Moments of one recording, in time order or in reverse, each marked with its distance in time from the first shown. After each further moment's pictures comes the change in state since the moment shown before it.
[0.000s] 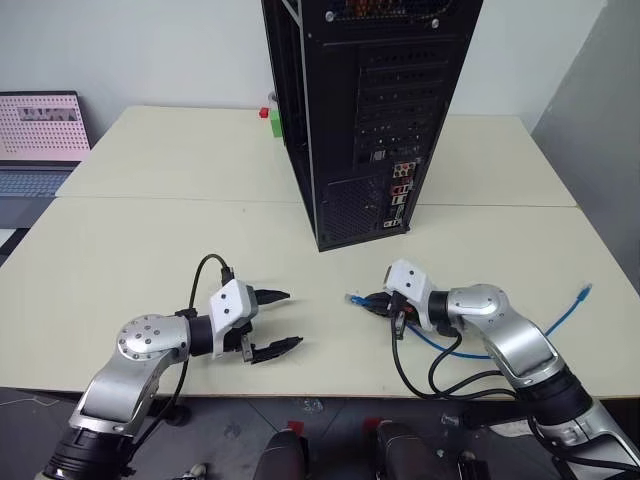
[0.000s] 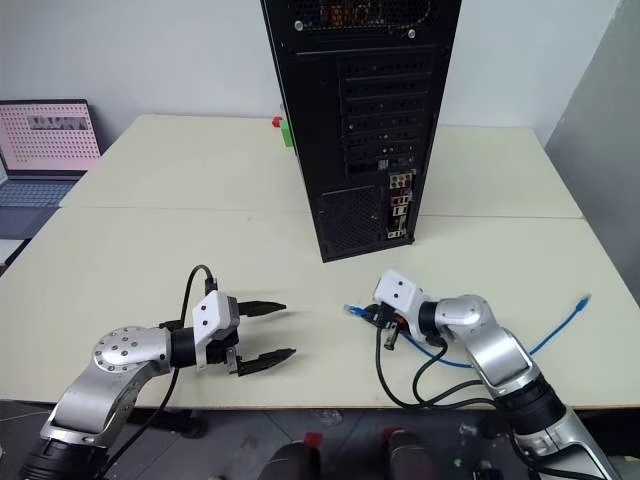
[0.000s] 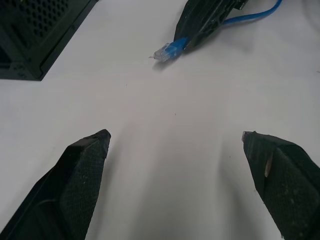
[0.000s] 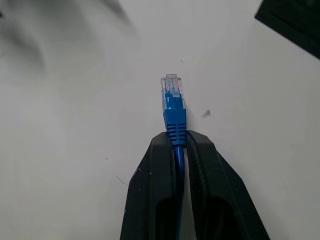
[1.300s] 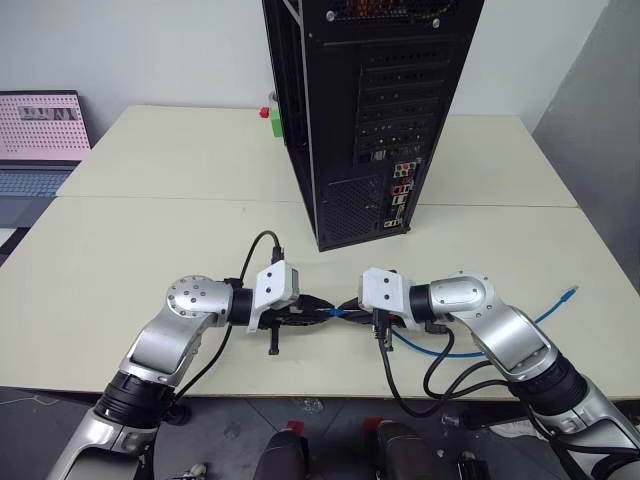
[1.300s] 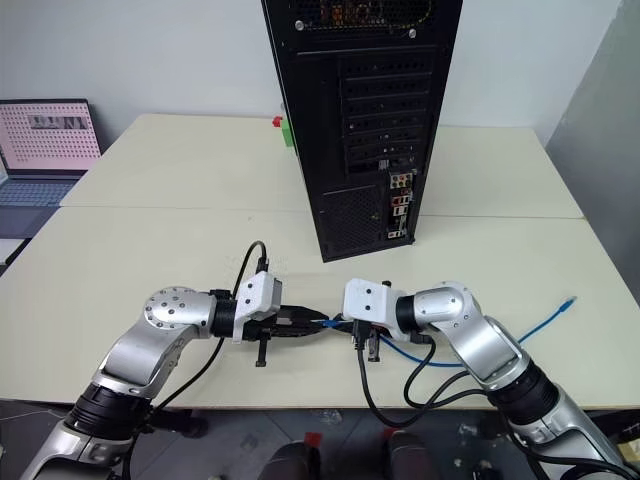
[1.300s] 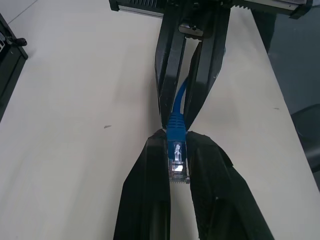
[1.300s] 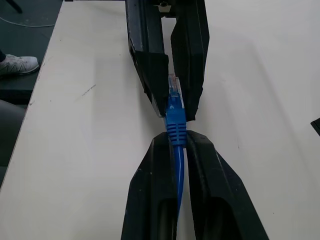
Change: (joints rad) left arm -0.259 -0.066 -0.160 0.078 0.045 0.028 -0.137; right arm -0.105 -0.018 0.117 -0.097 -0.050 -0.041 0.109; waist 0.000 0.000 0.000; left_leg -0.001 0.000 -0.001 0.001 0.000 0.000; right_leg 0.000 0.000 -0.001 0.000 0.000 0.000
